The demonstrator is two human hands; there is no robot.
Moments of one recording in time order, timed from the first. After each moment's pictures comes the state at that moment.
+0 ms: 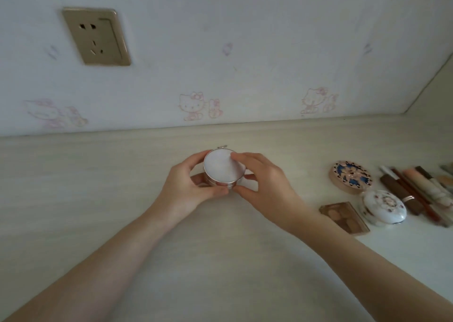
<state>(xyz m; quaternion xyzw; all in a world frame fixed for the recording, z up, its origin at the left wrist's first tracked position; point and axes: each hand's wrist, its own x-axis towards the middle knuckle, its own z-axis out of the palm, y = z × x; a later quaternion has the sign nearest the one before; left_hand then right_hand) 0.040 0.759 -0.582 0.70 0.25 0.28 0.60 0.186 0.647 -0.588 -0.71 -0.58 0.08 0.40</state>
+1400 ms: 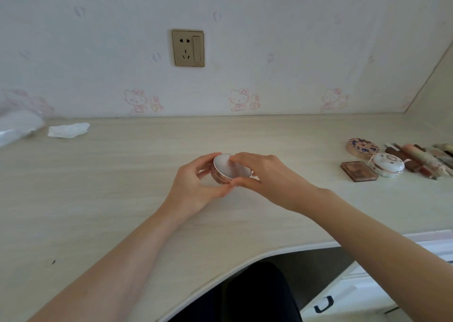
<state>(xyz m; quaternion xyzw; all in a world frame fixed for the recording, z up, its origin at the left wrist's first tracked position) -0.129 0.720 -0.592 0.75 0.24 0.35 0.51 0.027 0.609 -0.545 -0.70 -0.68 0.08 0.23</state>
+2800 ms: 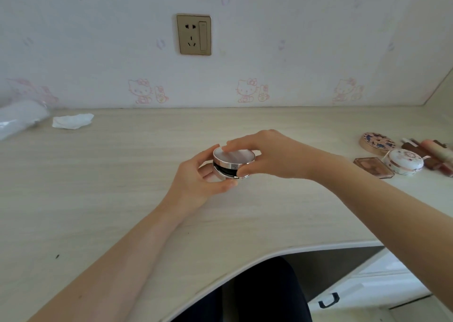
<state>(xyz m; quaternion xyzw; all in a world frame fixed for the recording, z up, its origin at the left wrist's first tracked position) -0.134 0.723 -0.592 0.69 0.25 0.32 0.60 0.031 0.632 -0.507 -0.68 -0.67 0.20 0.19</state>
